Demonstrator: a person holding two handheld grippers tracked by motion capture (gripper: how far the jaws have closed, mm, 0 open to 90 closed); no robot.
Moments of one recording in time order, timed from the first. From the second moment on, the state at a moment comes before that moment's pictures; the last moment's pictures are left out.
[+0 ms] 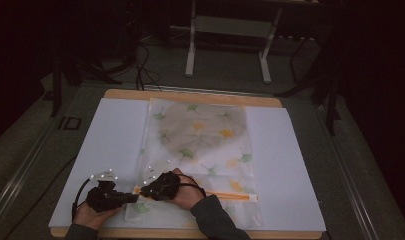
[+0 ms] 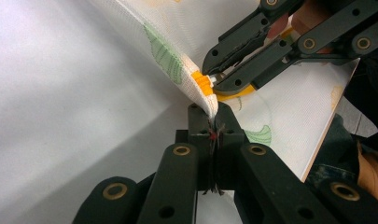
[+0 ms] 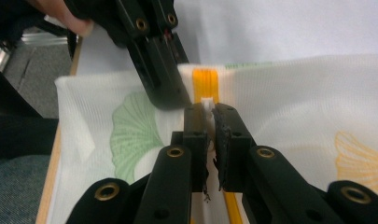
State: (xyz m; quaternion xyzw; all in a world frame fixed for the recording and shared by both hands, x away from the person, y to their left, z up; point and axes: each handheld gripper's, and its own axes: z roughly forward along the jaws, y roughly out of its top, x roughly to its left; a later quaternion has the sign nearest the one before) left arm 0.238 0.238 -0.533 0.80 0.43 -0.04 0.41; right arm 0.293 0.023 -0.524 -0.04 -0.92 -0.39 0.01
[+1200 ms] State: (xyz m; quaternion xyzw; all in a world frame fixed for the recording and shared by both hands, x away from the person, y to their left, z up) left arm 0.237 0.243 -0.531 0.79 0.43 -0.04 0.42; right arm 0.291 0.008 -0.523 -0.04 -0.93 -0.37 -0.02
